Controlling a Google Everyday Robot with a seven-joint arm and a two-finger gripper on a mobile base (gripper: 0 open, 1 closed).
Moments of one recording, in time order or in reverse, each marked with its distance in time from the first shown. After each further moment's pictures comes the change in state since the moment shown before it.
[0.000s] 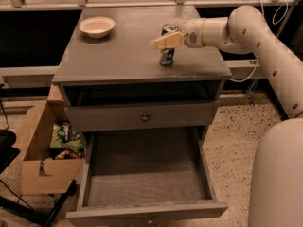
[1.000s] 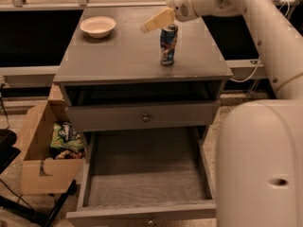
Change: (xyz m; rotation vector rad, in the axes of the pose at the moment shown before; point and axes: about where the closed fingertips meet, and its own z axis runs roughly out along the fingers) arm -0.060 0.012 0.013 -0.004 0.162 -0.122
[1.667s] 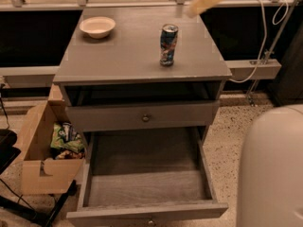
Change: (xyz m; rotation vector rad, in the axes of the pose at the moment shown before) arm -0.013 -0.011 -0.148 0.153 0.264 -0.066
